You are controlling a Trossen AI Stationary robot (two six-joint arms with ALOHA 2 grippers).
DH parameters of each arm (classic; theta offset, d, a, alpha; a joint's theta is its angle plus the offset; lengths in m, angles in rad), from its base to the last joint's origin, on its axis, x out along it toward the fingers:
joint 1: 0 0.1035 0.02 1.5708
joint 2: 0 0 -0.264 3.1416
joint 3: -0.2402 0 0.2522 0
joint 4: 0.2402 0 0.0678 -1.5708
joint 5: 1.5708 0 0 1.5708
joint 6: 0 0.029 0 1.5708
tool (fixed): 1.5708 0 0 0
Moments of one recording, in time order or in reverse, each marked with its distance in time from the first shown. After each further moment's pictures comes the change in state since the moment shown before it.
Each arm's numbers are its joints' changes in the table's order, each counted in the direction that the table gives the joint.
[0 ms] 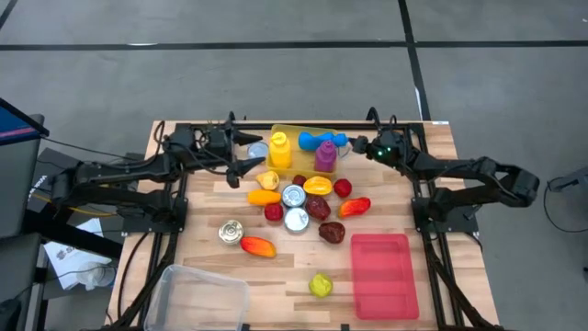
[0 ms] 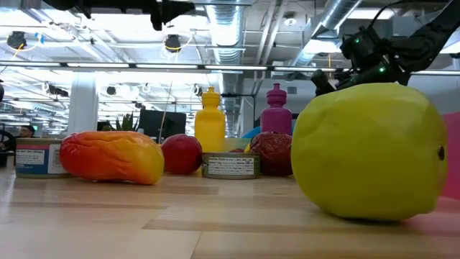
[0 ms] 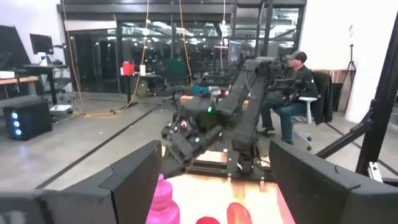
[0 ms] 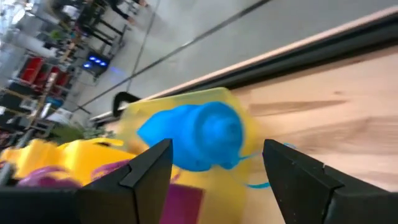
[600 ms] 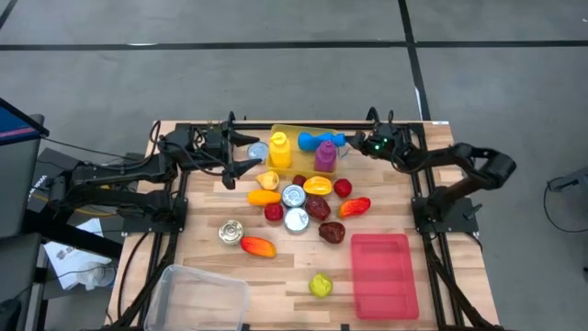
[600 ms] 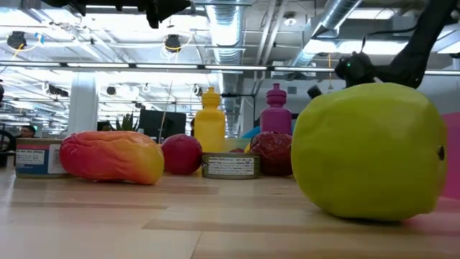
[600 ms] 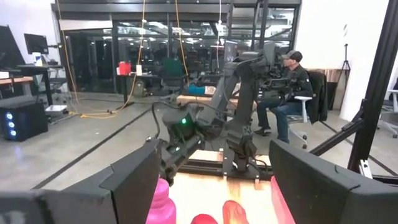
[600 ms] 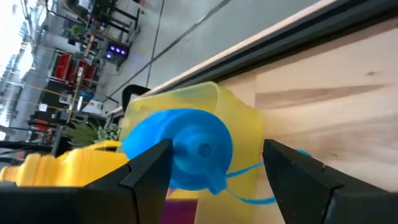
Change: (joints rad) left arm 0.000 0.041 0.000 0.053 0.017 0.002; right arm -0.159 -0.276 0.000 -0.299 -0.291 0.067
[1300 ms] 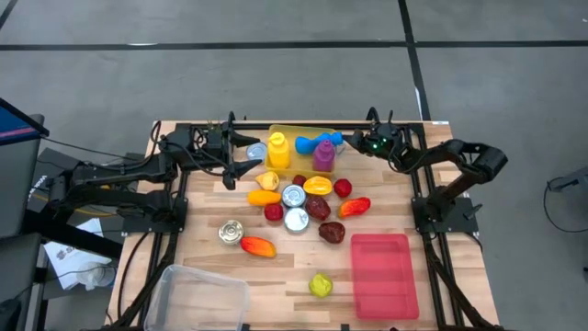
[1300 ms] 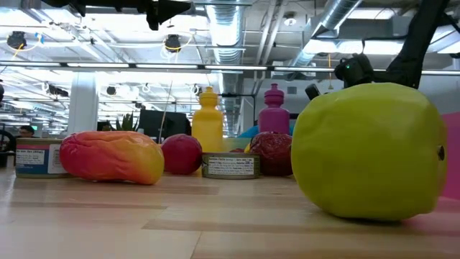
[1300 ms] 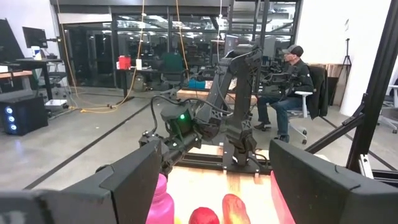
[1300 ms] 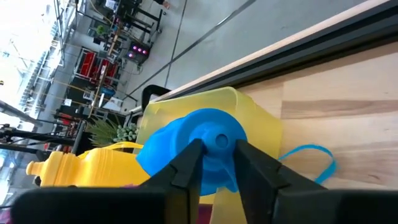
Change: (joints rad) left arm 0.000 0.000 0.000 0.022 0.000 0.001; right arm 0.000 -0.083 -0.002 -0.158 -0.050 -0.011
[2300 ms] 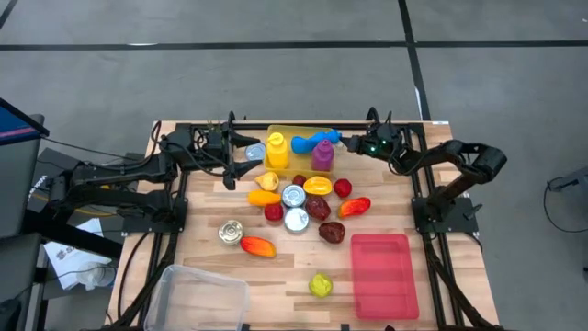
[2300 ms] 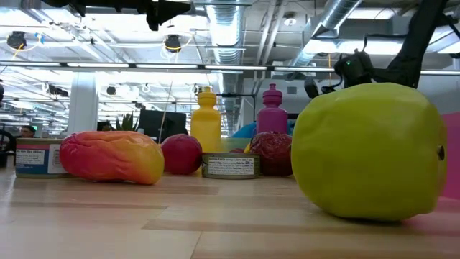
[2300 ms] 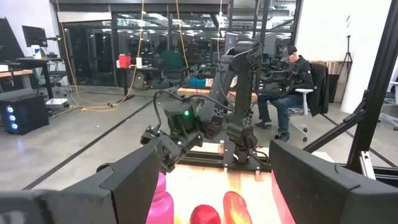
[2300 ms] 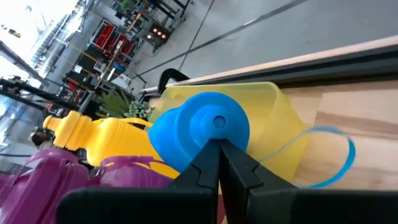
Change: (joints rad) left arm 0.000 0.000 0.000 0.010 0.000 0.008; right arm 0.040 -0.001 0.001 -0.071 -0.032 -0.182
